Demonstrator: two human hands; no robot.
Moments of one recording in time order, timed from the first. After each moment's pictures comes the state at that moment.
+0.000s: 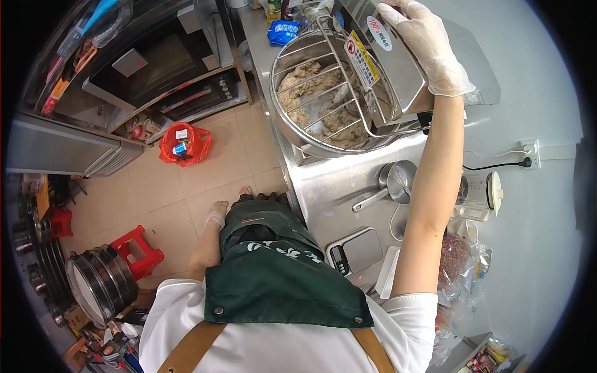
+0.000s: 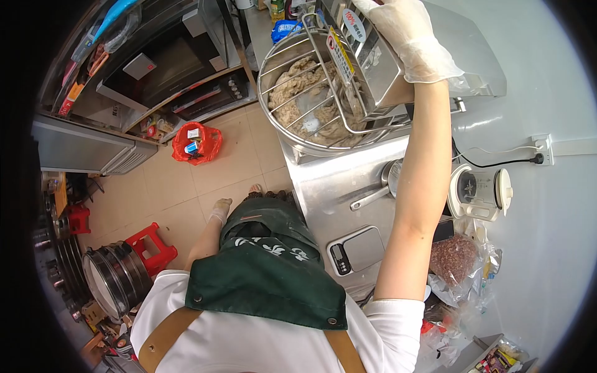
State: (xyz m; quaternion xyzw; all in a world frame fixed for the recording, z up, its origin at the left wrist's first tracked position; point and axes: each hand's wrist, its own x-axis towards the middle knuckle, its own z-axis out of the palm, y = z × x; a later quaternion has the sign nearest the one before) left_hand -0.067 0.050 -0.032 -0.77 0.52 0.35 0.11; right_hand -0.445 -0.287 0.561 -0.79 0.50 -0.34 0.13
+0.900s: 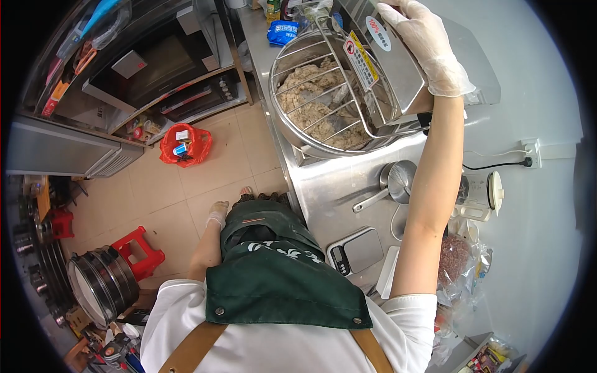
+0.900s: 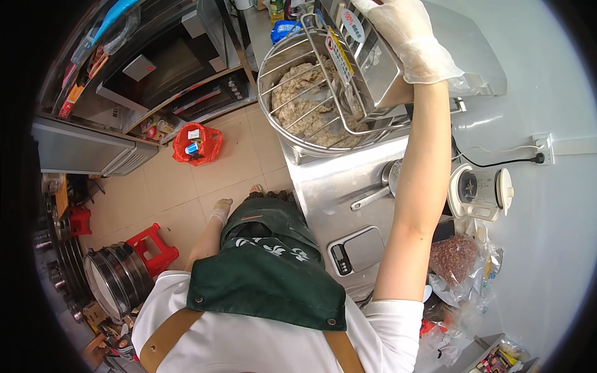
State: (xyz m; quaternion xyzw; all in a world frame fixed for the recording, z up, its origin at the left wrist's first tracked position) left_hand -0.072 0.039 0.001 -0.77 0.48 0.41 0.11; right_hand -0.443 -0.286 0.562 -0.78 0.50 -0.34 0.14
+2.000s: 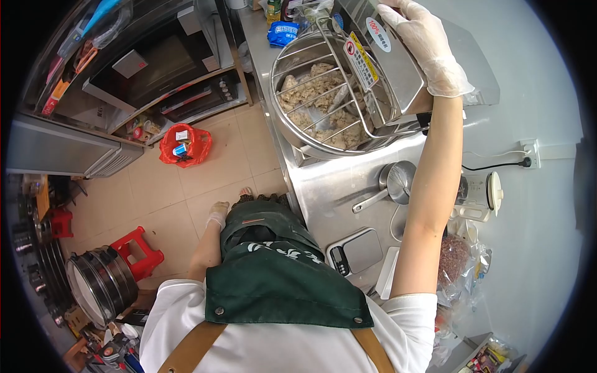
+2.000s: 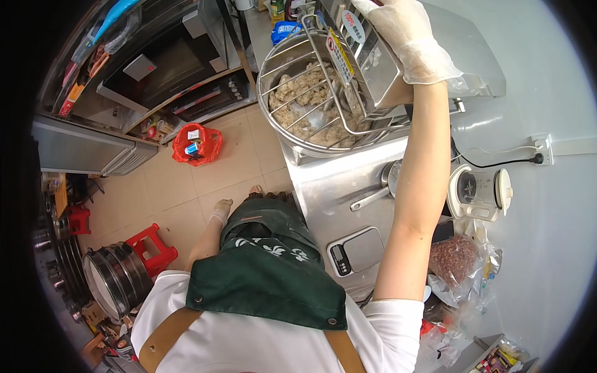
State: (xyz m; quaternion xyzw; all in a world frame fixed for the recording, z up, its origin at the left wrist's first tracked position) left_hand -0.077 0.043 -0.002 -0.78 0.49 0.38 0.09; right_hand -0.447 -0.290 0.560 -0.79 0.50 -0.34 0.12
